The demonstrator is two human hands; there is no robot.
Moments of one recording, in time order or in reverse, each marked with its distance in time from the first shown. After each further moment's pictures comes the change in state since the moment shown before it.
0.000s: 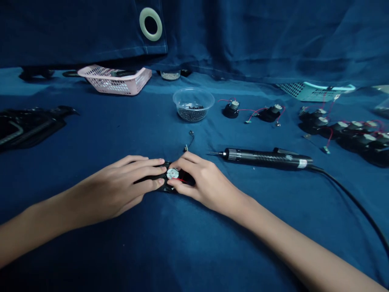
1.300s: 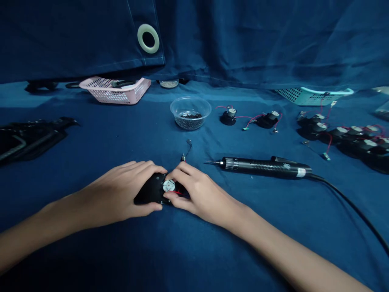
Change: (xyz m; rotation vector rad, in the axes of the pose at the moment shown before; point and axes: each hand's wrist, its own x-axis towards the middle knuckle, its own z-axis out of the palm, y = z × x) left_hand 0.028 -0.001 -0.009 -0.206 -0.154 -0.375; right_hand 0.000 0.003 -0.003 0.091 -0.080 0.029
